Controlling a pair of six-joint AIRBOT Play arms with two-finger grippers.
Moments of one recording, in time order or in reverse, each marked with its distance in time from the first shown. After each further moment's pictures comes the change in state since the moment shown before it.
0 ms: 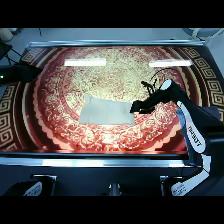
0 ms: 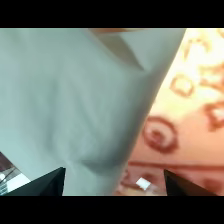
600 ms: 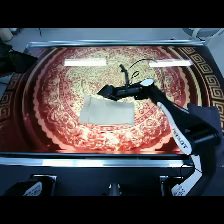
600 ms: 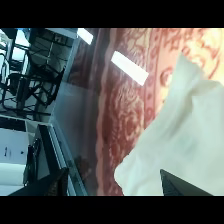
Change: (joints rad) left arm -0.002 -0.008 0.088 -0.042 0.009 0.001; right arm 0.181 -0.040 0.117 0.671 -0.180 -0.283
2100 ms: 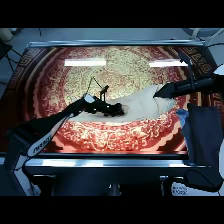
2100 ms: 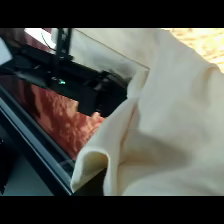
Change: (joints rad) left arm -0.658 -0.888 -0.003 -0.461 0.257 -0.080; right arm -0.491 0.390 -0.058 -0.414 0.507 0.070
